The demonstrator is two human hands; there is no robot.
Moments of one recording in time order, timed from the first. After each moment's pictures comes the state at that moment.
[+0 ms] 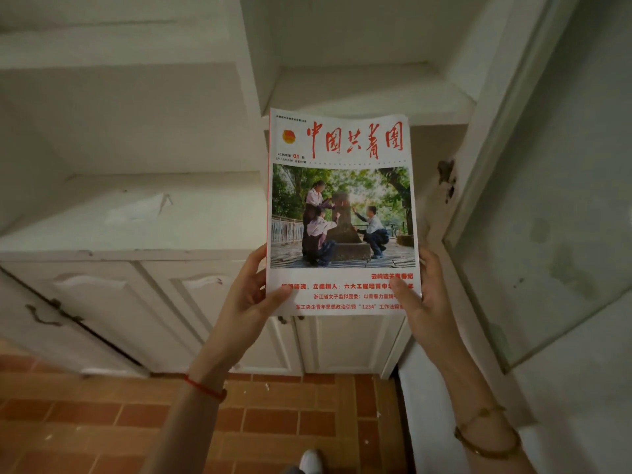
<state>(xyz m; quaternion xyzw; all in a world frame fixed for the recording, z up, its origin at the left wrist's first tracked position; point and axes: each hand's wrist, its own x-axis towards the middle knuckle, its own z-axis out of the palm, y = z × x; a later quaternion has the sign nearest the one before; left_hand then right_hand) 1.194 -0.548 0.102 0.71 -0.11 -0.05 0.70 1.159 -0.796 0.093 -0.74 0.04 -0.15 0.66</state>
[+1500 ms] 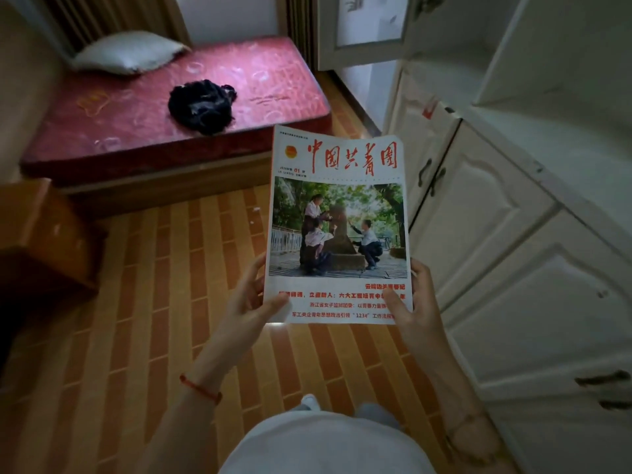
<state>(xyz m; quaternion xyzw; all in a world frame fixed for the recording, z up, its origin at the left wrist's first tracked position) 0.786 -0.216 0.042 0.58 0.38 0.28 0.66 1.005 -0.335 0.034 -0.67 -0.35 0.32 0.57</state>
